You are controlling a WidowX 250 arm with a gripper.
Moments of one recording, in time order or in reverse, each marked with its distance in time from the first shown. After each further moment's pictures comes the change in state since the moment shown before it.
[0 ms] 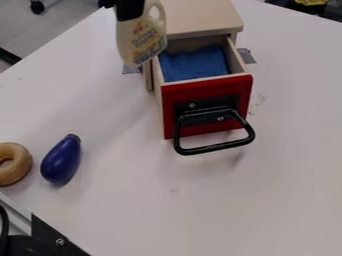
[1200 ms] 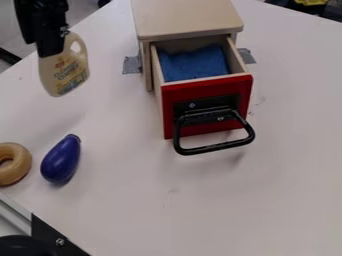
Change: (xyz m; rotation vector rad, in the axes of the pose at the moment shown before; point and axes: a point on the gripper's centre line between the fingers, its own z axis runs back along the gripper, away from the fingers) arm -0.075 0.049 -0.049 0.040 0.133 0.150
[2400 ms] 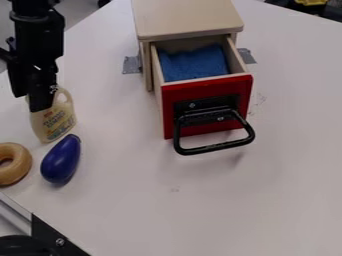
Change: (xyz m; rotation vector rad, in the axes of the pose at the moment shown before) arm -0.012 0.014 -0.081 -0.074 0.140 0.030
